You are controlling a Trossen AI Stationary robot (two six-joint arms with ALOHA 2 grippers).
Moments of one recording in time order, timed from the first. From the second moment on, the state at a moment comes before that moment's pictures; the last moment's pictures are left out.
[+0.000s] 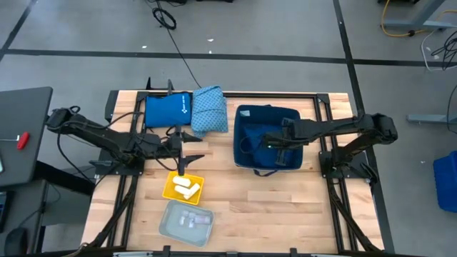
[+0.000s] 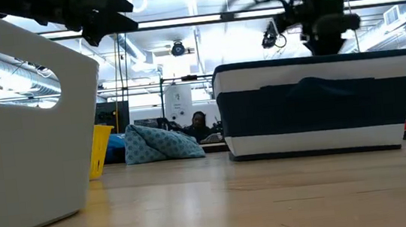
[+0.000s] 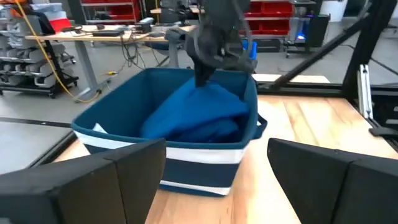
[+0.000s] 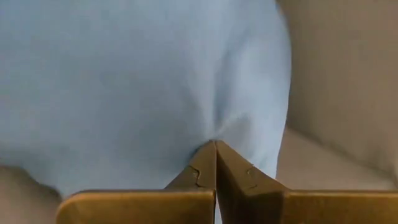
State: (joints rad) left arm -0.26 0.93 0.47 0.32 -0.44 -0.02; right arm 0.00 1.48 1.15 -1.16 0.31 0.21
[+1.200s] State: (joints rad) left arm -0.17 0.99 0.47 0.37 -0.42 -0.07; right arm 0.40 1.28 0.60 0.59 0.19 -0.15
